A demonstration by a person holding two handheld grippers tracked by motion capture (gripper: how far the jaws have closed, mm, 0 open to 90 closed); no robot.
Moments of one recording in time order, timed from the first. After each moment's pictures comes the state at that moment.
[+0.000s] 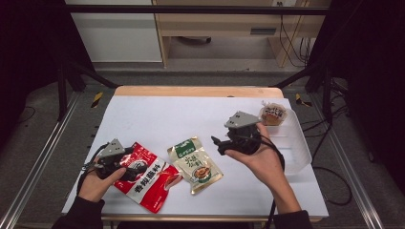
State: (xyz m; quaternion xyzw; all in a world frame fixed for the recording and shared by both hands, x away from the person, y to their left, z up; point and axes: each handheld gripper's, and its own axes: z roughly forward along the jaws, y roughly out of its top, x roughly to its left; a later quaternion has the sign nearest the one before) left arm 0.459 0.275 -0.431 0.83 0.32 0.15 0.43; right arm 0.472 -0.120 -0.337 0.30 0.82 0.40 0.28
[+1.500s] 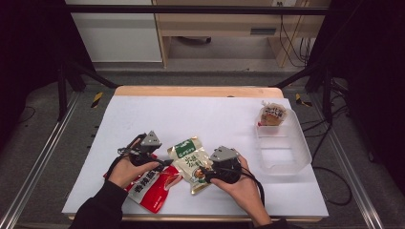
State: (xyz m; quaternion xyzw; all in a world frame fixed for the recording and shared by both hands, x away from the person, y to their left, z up) left arm 0.507 0.193 -0.440 0.89 0.27 0.13 0.35; right arm 0.451 -0.089 -0.448 0.30 0.83 0.40 0.23
